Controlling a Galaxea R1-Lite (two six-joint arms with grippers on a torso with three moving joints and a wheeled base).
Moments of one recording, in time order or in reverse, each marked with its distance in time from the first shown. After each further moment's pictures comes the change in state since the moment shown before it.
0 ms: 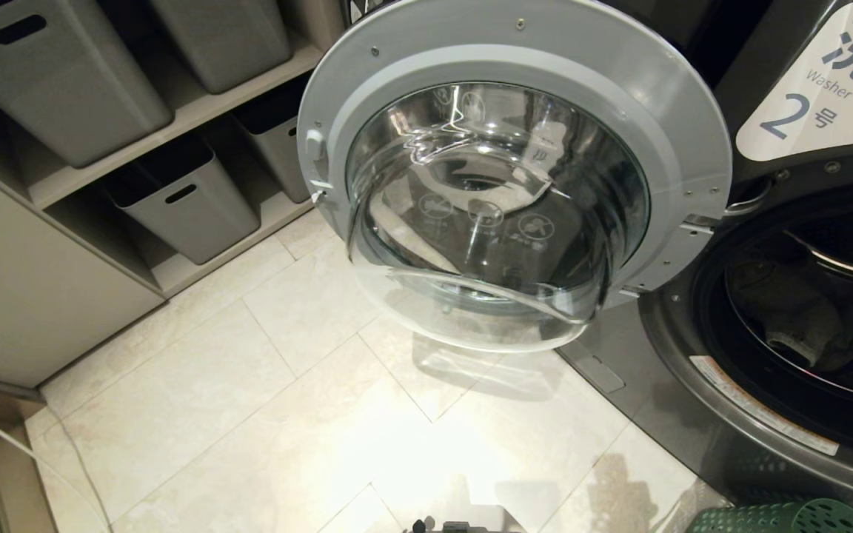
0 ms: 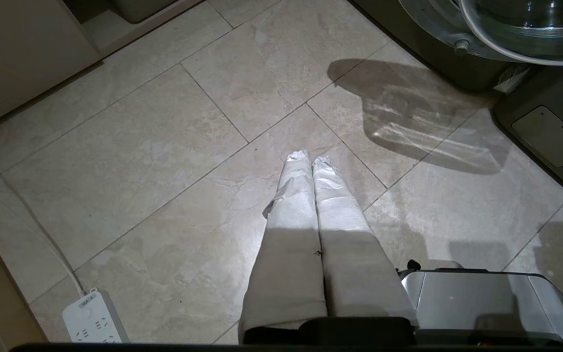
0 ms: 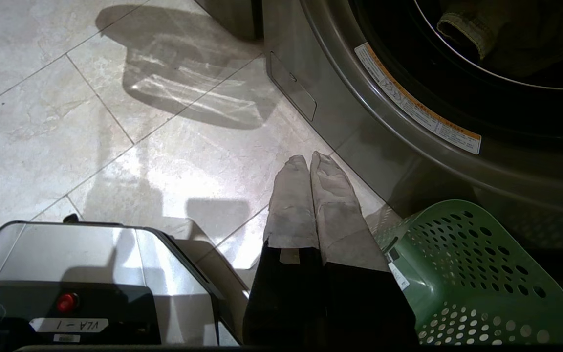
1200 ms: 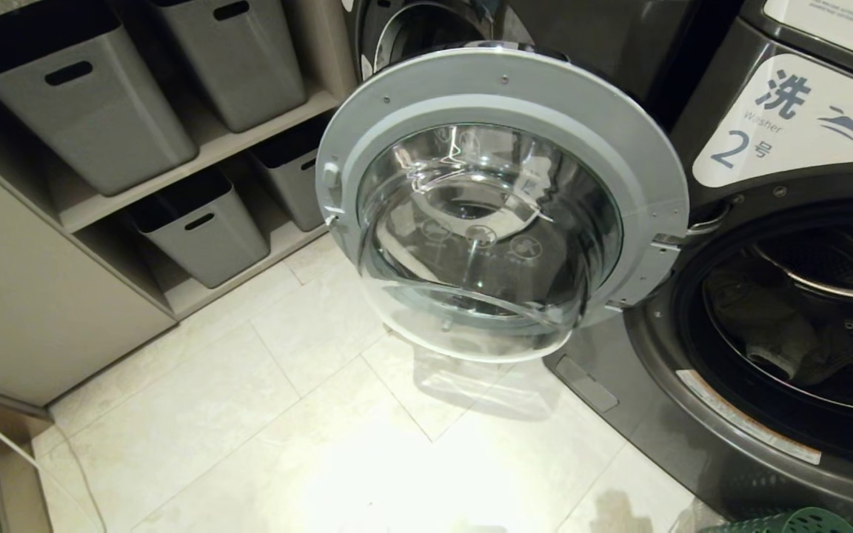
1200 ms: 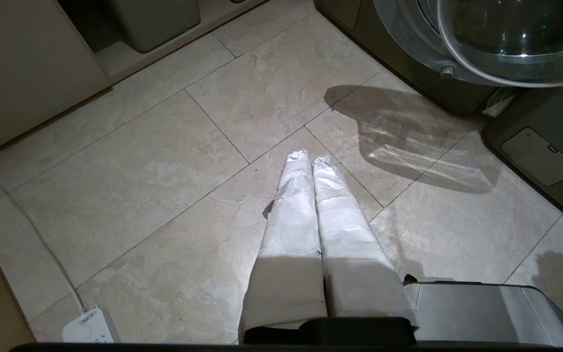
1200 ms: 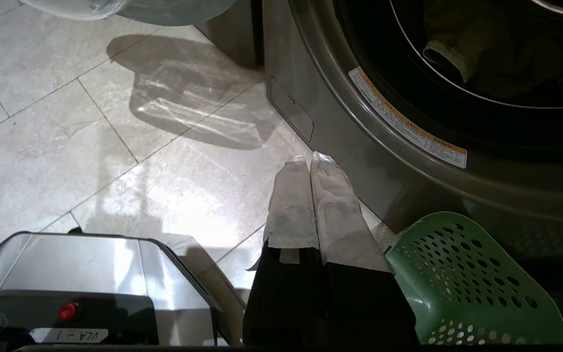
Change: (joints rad) left arm 0.000 0.000 0.000 0.000 0.000 0.000; right arm 0.000 0.000 0.000 0.000 0.003 -0.007
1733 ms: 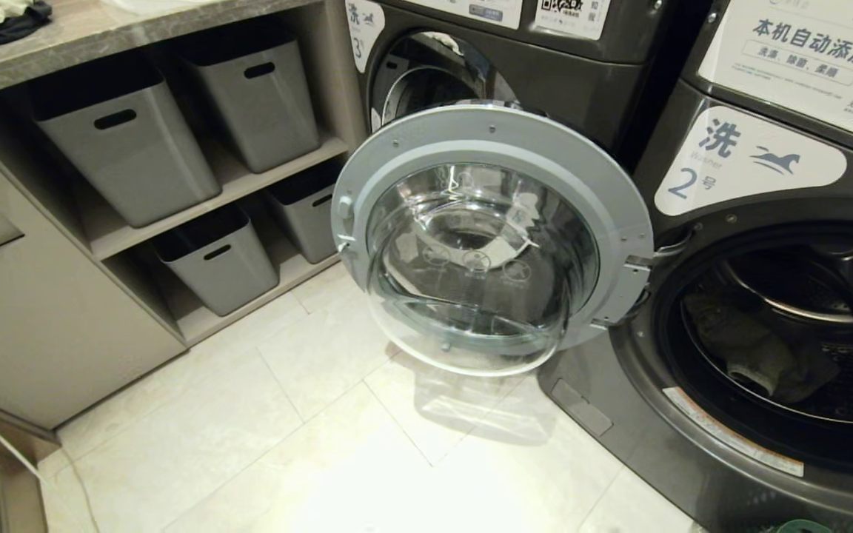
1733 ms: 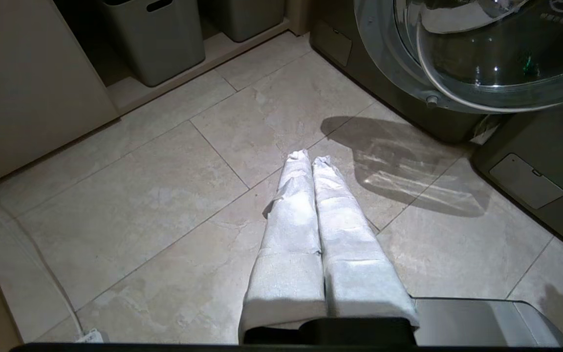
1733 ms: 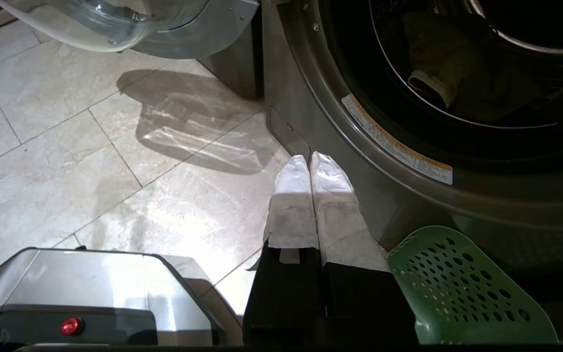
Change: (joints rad) left arm 0.000 0.000 0.000 0.000 0.000 0.001; right arm 0.000 0.000 0.000 0.000 0.000 0.000
